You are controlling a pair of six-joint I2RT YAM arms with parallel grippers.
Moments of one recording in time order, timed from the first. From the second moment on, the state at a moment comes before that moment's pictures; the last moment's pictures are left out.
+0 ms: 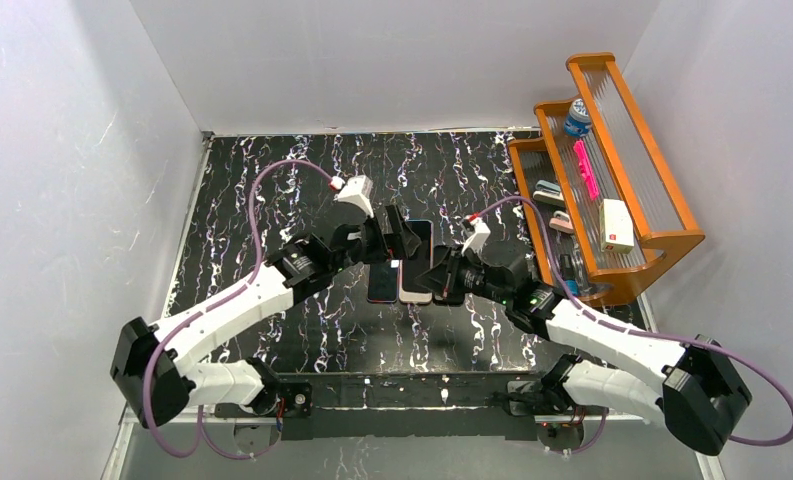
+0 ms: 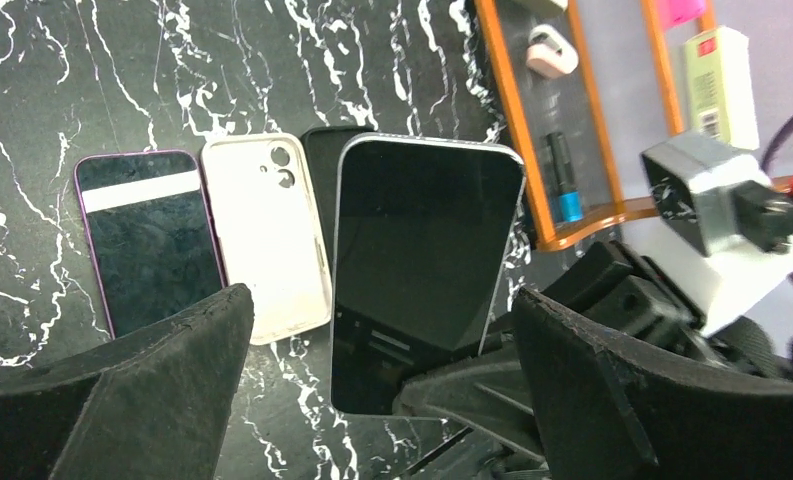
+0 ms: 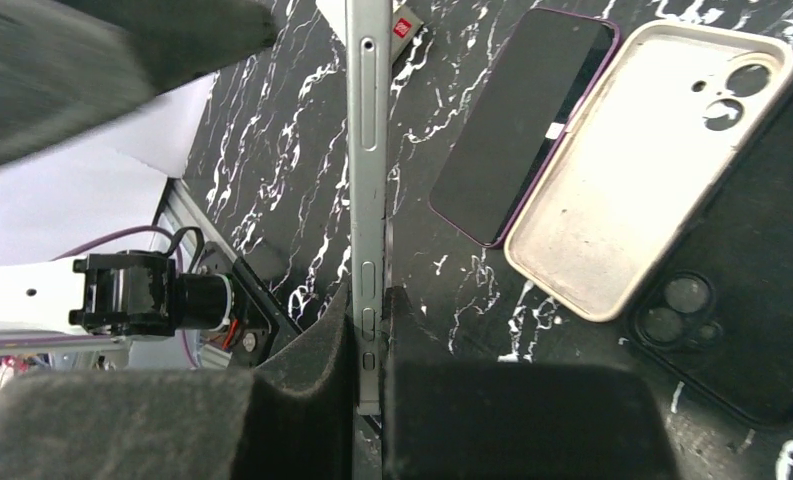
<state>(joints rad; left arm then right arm) -0.82 1.18 0.95 -0.23 -0.13 -0.76 0.81 1.01 0.51 0.15 -0.18 0.75</state>
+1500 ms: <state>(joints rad) -0.81 1.29 0.96 -0.36 -0.21 -0.69 0.88 1.04 0.53 0.28 -0.14 0.73</state>
